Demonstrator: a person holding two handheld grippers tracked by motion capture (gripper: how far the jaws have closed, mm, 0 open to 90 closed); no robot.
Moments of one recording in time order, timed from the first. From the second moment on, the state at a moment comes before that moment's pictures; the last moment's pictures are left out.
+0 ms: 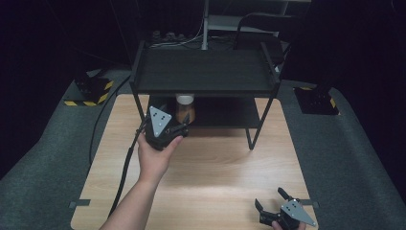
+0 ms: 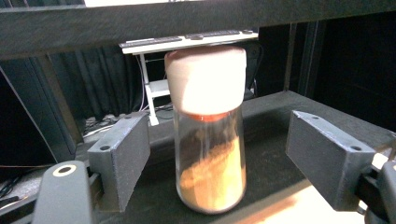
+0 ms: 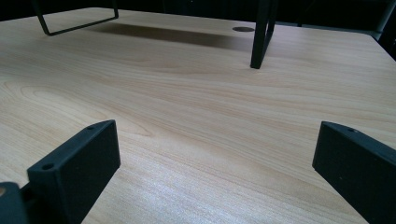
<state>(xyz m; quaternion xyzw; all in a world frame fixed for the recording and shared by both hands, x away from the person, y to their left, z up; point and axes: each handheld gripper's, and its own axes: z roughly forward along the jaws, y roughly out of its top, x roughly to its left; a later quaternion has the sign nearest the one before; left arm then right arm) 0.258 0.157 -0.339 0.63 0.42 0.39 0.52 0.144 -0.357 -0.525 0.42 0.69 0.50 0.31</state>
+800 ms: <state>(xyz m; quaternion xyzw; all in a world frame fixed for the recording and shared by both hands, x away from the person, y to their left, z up) 0.182 0.211 -0.405 0.63 0.42 0.39 0.53 0.145 -0.356 -0.523 0.42 0.69 0.50 0.31</state>
